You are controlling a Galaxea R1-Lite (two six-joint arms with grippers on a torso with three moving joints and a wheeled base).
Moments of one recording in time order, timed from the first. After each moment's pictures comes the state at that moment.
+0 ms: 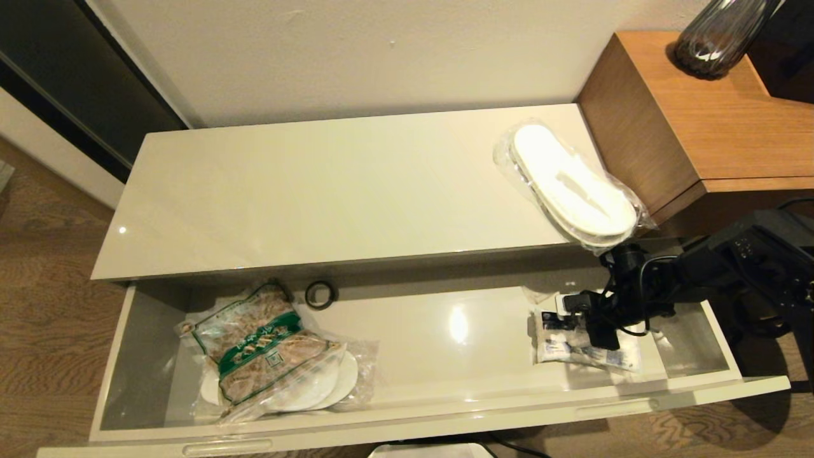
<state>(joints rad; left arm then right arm) 0.00 0.00 0.00 -0.05 0.00 -0.11 -0.06 2.45 -1.45 0.07 0.29 -1.48</state>
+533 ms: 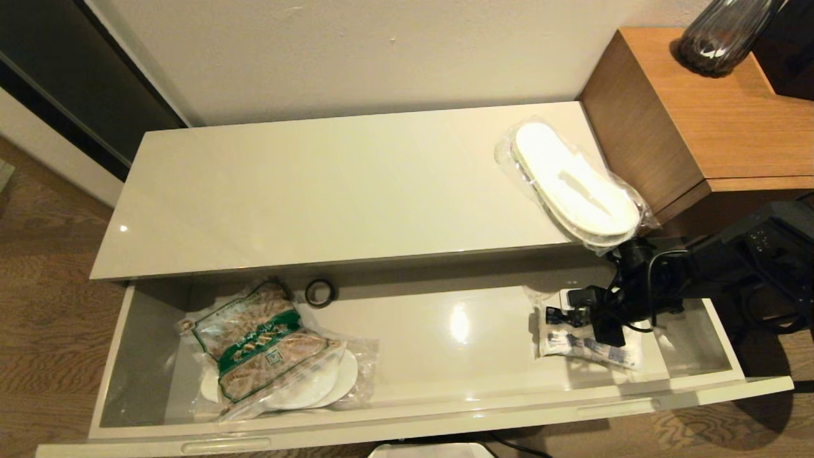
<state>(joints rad) 0.00 0.00 0.00 -0.05 0.00 -0.11 -0.06 2.38 -1.40 0.08 0.29 -1.46</state>
